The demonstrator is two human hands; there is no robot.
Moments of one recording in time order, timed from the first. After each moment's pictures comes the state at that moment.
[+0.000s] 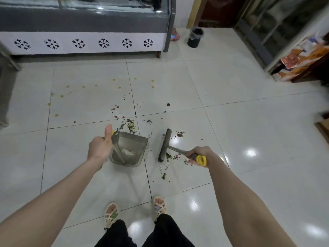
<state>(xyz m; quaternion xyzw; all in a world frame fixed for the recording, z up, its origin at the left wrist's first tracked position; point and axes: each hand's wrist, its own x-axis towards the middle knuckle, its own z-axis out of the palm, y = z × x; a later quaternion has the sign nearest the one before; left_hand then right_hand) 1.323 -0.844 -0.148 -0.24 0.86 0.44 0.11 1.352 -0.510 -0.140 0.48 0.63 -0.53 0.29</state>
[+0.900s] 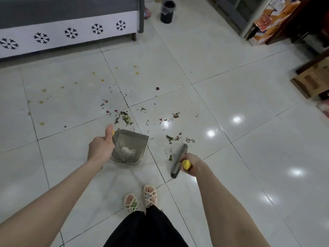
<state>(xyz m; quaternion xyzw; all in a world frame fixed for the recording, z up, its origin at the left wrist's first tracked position) 1.310 -0.931 -0.163 -0.12 0.89 0.40 0.20 1.434 -0.656 -0.192 0.59 0.47 -0.63 0.22</state>
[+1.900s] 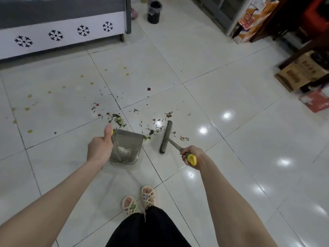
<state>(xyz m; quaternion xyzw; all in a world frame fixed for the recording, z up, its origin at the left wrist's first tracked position) 1.298 -0.928 -0.165 -0.10 0.89 0.39 0.20 1.426 -0.650 -0.168 0.60 0.46 -0.63 0.17</state>
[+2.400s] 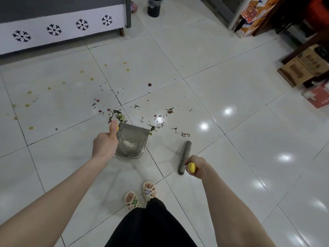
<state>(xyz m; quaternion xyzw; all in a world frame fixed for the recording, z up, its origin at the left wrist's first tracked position) 1.301 -0.921 -0.161 -0.09 0.89 0.40 0.21 1.461 -0.664 -0.185 0.64 0.48 -0.57 0.19</state>
